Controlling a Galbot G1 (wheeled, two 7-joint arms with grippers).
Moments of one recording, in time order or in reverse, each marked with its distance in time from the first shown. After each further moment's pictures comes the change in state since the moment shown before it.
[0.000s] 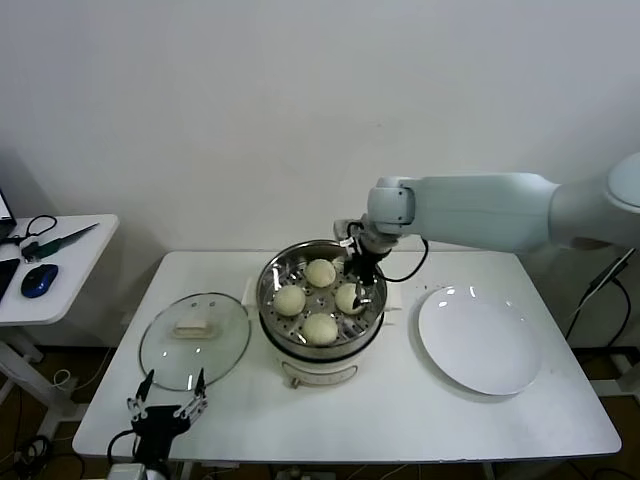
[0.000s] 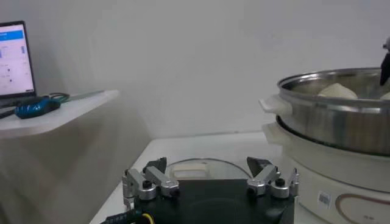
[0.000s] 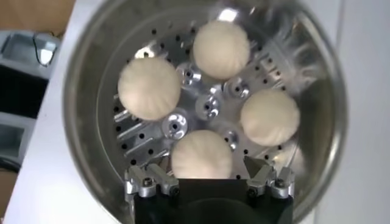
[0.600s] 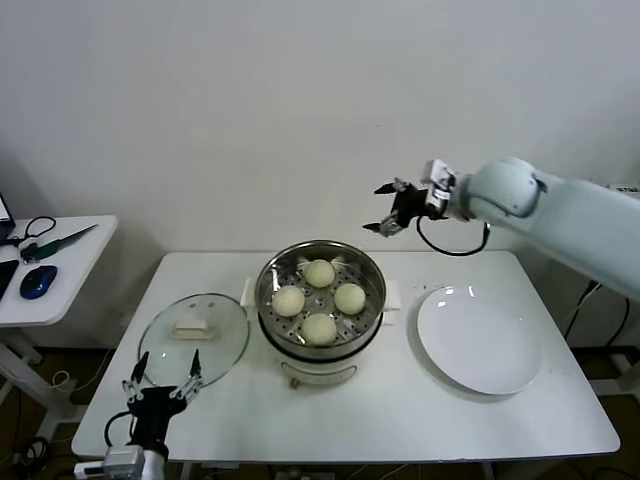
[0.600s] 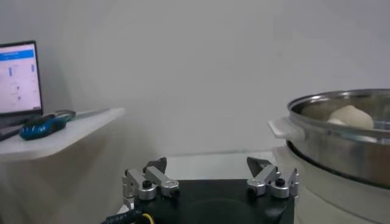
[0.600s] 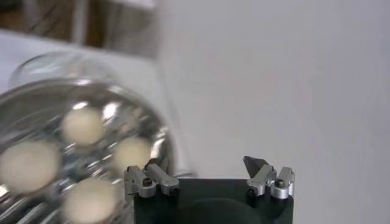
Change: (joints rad) left arm -0.072 0.013 -0.002 0.007 0.001 -0.008 -0.027; right arm -0.464 -0.522 0.751 0.243 -0.075 0.056 0.445
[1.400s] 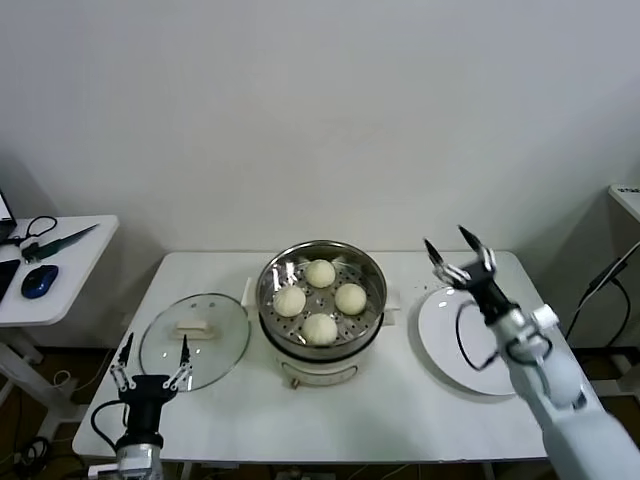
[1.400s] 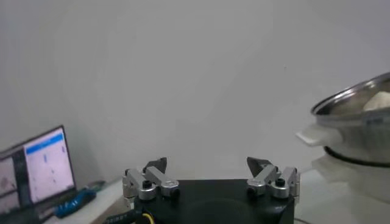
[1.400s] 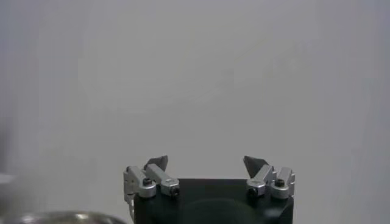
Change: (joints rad) left arm -0.062 0.037 -0.005 0.140 0.296 -0.234 -0.119; right arm -1.538 0.366 1.440 0.140 -0.176 0.577 0.144
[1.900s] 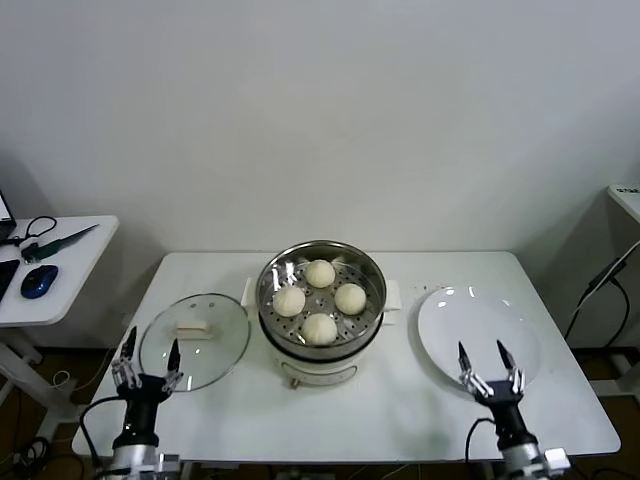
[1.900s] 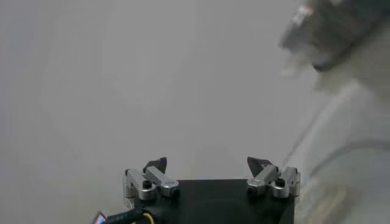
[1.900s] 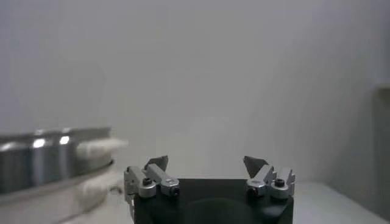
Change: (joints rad) left arm -0.054 0.060 -0.002 0.157 0.614 0.058 -0.164; right arm -0.372 0.221 0.087 -0.041 -0.151 0.207 0.078
